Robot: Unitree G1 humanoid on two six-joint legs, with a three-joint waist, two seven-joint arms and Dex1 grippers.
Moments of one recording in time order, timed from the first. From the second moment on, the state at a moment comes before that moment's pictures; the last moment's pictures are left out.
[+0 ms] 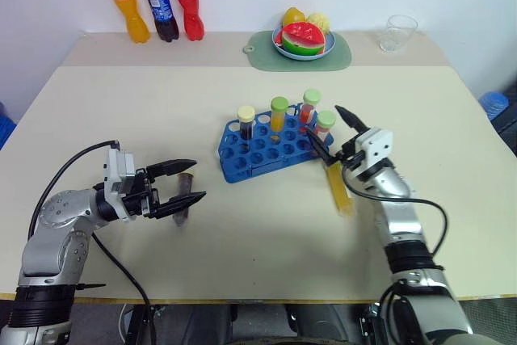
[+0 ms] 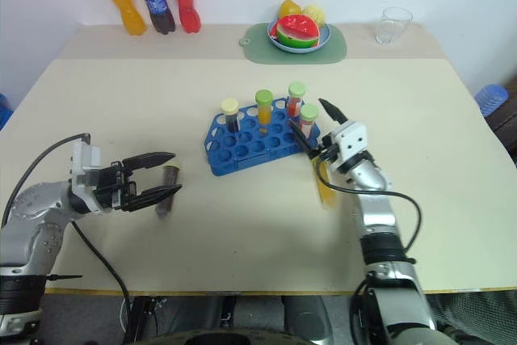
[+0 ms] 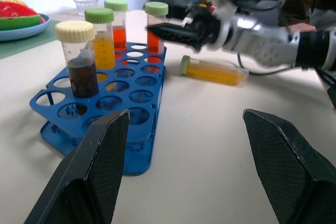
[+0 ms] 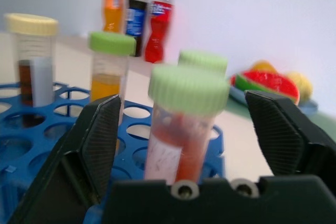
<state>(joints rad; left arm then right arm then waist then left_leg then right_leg) -0.08 0.65 0.21 -0.13 -0.62 0.16 -1.25 -0.37 -0.38 -0.07 0.23 0.17 -0.30 0.61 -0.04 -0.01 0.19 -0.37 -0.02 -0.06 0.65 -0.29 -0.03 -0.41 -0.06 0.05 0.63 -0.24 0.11</state>
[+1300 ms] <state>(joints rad) -0.10 0.71 0.17 -0.12 -0.60 0.14 -1.38 -0.58 -0.65 0.04 -0.28 0.50 1.59 0.44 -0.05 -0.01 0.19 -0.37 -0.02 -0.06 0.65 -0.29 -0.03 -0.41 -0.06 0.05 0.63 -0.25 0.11</state>
